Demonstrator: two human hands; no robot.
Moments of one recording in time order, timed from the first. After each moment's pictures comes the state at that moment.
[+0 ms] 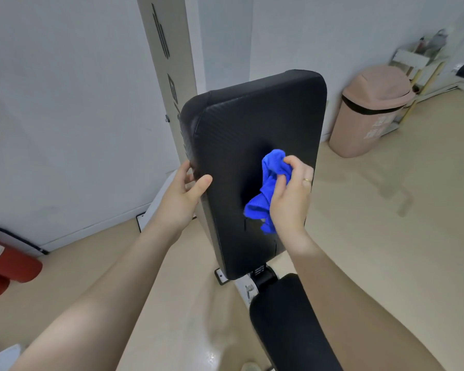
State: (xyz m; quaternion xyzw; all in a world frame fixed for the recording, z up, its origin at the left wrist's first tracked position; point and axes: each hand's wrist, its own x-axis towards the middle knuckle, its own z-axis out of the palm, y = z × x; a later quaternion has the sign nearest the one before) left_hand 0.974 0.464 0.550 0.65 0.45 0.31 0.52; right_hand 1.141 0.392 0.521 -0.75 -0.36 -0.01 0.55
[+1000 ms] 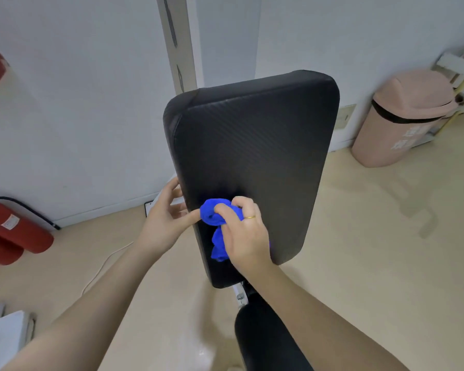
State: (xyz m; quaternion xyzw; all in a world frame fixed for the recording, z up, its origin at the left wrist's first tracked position) left_hand 0.975 0.455 0.518 0.65 0.45 0.34 0.51; right_hand 1.122 0.392 0.485 -0.72 -0.60 0.00 0.34
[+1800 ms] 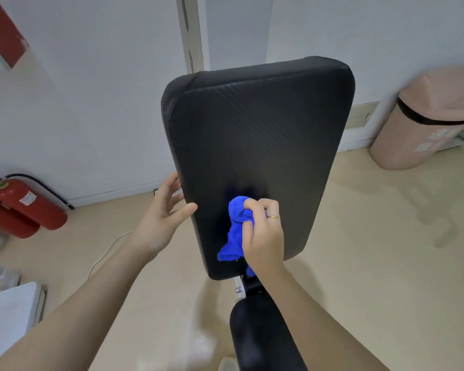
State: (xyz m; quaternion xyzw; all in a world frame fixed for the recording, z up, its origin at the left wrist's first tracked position) left_hand 0.974 0.445 0.502 0.63 0.45 0.35 0.52; right_hand 1.150 0.385 0.452 -0.68 -0.56 0.02 0.47
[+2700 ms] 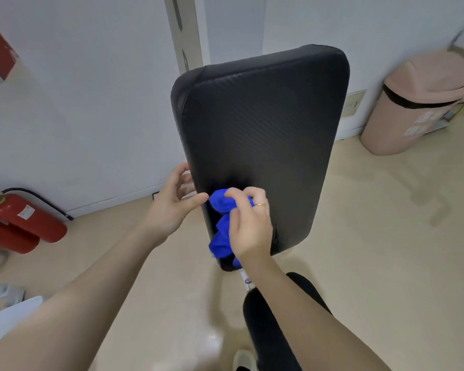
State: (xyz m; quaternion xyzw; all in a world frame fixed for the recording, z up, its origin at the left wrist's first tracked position) left_hand 0.970 0.454 0.515 0.65 0.43 0.32 0.54; right_hand 1.101 0.379 0.479 -0.72 -0.51 0.12 0.45
